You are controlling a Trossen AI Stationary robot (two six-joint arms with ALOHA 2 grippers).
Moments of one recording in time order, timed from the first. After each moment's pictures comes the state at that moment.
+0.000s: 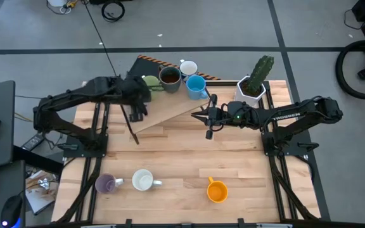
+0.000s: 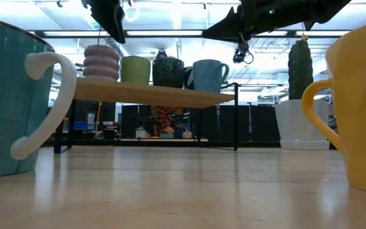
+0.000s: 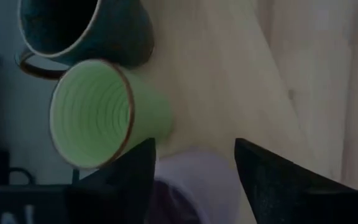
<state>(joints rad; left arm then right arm) 0.25 1.34 1.49 -1.18 -0.30 0.31 -0.06 1.28 0.73 0.42 0.15 -0.24</state>
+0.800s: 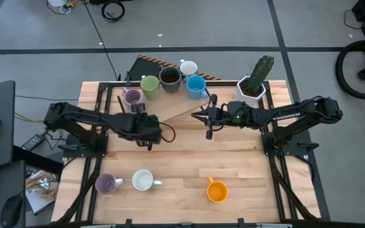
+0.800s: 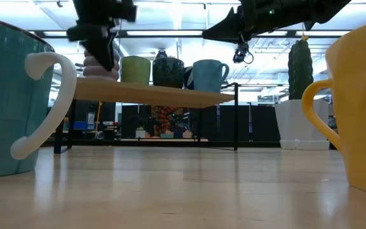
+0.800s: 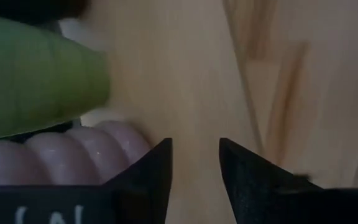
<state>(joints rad) -0.14 1.51 1.29 -1.23 -0.68 -0.20 -0.06 1.28 0.73 0.41 0.15 -0.23</state>
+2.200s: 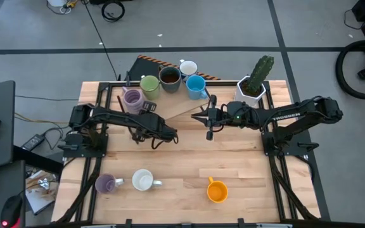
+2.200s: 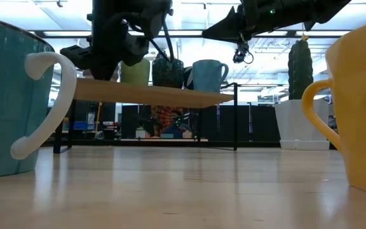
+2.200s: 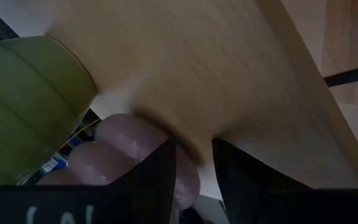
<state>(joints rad) -0.05 1.82 1.44 -1.57 -0.71 0.06 -0.05 1.28 0.73 0.41 0.13 -0.24</state>
